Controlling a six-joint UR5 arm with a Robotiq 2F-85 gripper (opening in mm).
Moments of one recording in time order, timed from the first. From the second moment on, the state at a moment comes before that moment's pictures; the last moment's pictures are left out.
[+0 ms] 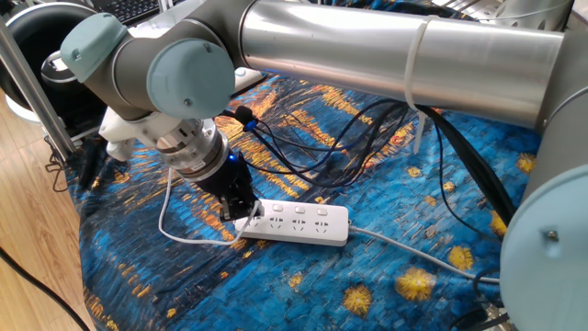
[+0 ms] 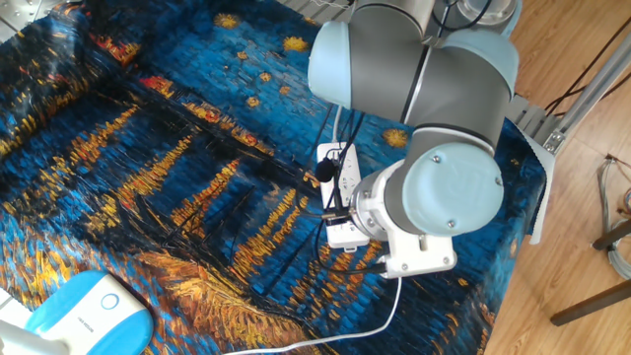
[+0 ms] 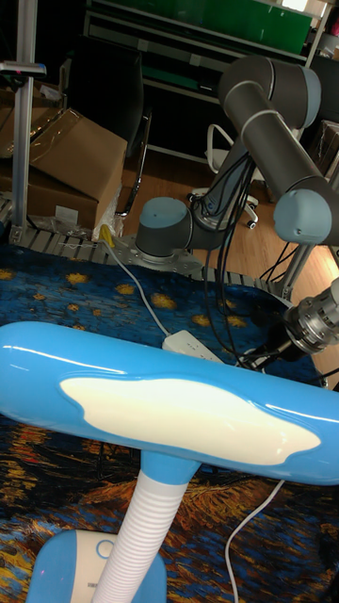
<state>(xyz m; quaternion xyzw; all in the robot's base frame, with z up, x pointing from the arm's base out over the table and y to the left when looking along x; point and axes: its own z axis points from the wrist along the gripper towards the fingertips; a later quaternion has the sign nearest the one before) 0.467 0.189 0.056 0.40 -0.89 0.10 0.18</state>
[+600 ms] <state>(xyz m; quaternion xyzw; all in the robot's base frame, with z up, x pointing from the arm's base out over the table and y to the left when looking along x) 0.475 0.195 0.060 0.39 -0.90 0.11 0.19</state>
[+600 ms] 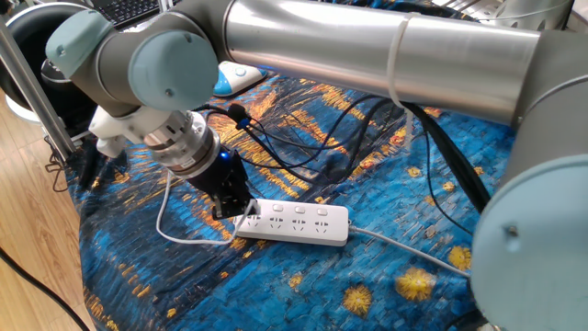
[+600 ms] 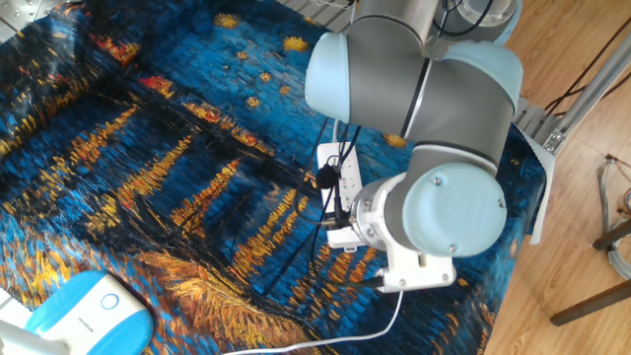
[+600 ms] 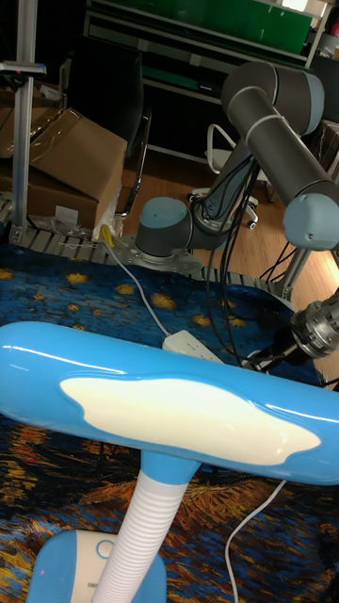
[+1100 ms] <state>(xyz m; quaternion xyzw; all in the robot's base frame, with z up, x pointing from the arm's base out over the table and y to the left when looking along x) 0.478 0.193 0.056 0.39 -0.89 0.12 0.20</state>
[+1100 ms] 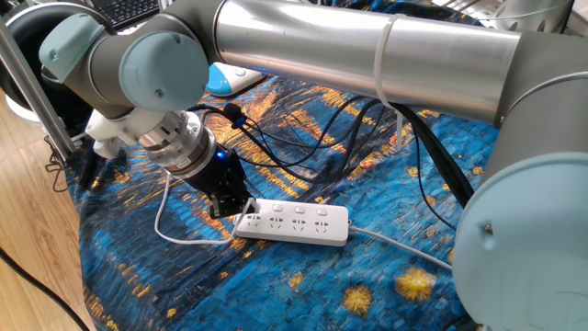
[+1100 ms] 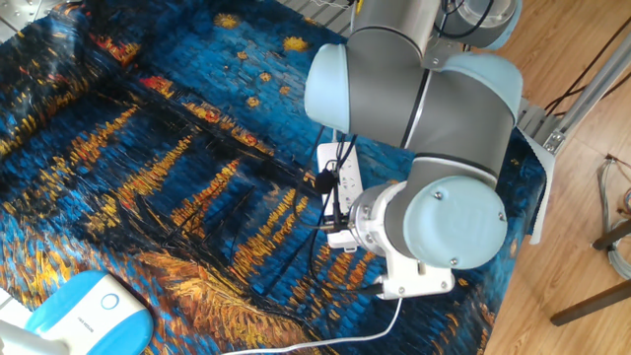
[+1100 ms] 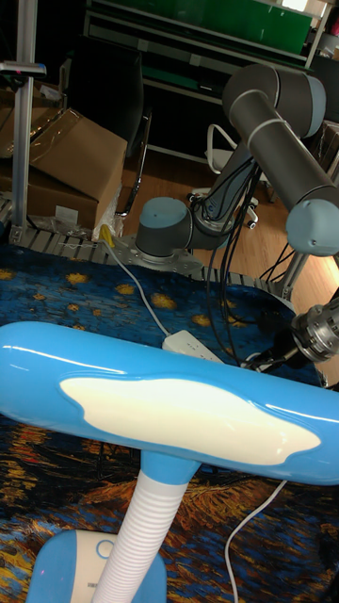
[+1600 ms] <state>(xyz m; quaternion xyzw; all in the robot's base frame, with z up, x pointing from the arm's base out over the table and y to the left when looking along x) 0.477 0.193 0.052 0.39 -0.89 0.11 0.20</state>
